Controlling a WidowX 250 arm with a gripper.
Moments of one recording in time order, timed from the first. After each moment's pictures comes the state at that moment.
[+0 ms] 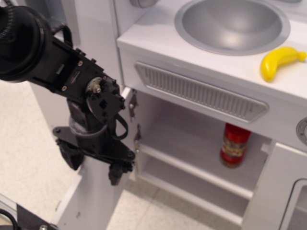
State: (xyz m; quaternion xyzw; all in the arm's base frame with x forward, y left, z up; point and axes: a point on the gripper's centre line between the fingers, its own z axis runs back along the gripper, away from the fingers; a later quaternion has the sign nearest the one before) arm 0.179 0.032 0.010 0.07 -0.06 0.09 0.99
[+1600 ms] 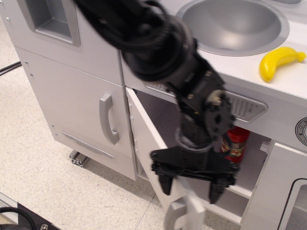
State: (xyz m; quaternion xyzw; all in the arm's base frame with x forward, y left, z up) arm 0.214 -0.100 -0.004 -0.02 -0.02 0.14 0.99
